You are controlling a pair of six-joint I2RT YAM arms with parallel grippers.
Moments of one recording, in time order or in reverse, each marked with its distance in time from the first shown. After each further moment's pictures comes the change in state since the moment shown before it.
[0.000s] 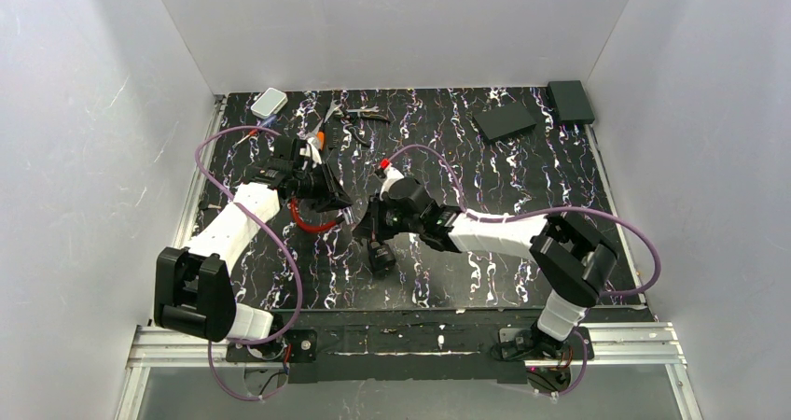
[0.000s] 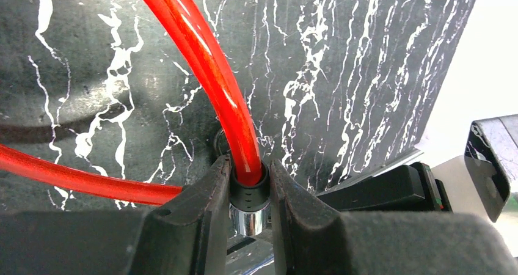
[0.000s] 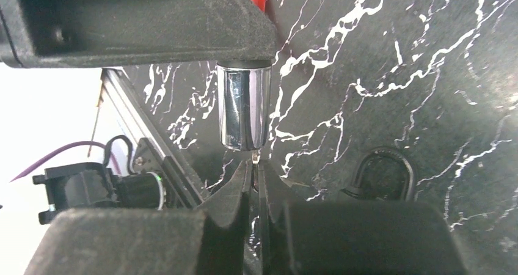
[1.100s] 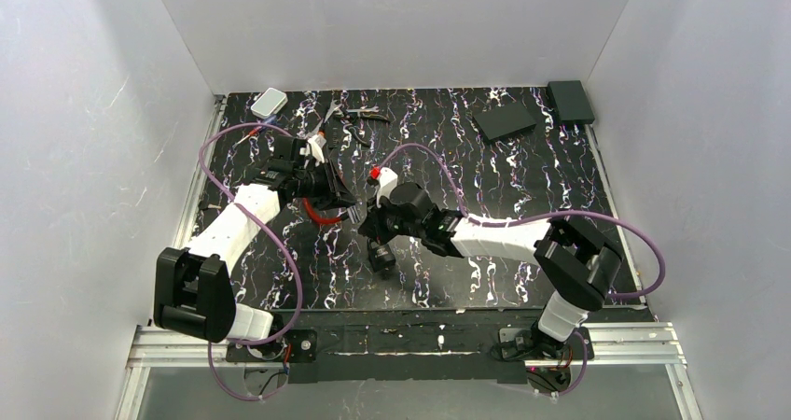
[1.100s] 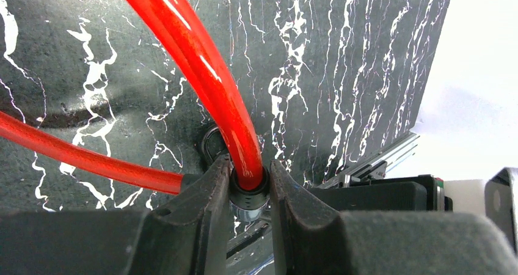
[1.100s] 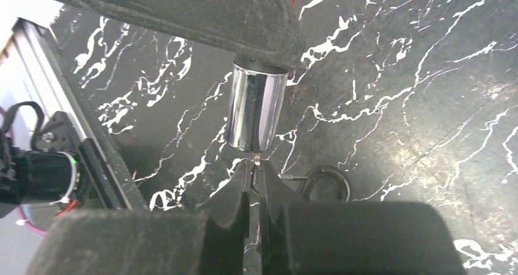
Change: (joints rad) left arm -0.005 -0.003 -0.010 0.058 0.074 0.031; right arm 0.019 -0.037 -0.051 0.057 0.070 -0.349
